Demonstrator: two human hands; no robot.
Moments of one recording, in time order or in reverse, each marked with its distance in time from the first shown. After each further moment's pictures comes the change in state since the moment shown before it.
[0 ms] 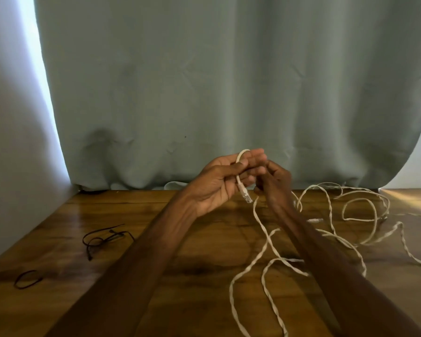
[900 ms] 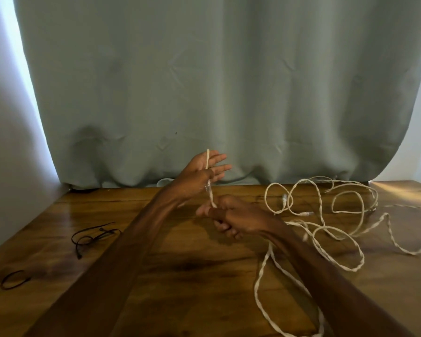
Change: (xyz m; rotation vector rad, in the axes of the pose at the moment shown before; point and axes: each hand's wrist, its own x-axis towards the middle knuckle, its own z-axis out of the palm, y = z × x) left_hand 0.013 -0.013 -0.047 0.531 0.313 0.042; right_hand -0.052 -0.021 0.015 -0.362 -0.890 0.414
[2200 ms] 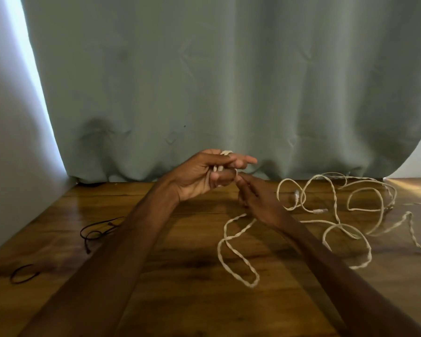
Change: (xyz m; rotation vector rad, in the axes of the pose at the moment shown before) left_hand -0.009 0.018 -0.017 -0.386 -0.483 -0.223; right_hand 0.026 0.033 -0.015 -0.232 0.572 -0.376
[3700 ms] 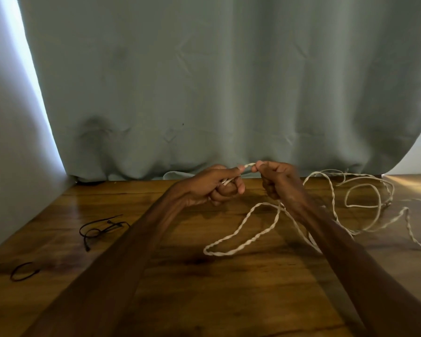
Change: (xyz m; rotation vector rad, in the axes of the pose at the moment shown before) left_hand 0.007 -0.026 0.003 0.386 0.066 -0.175; right_hand 0.004 0.005 -0.046 0.486 0.103 0.303
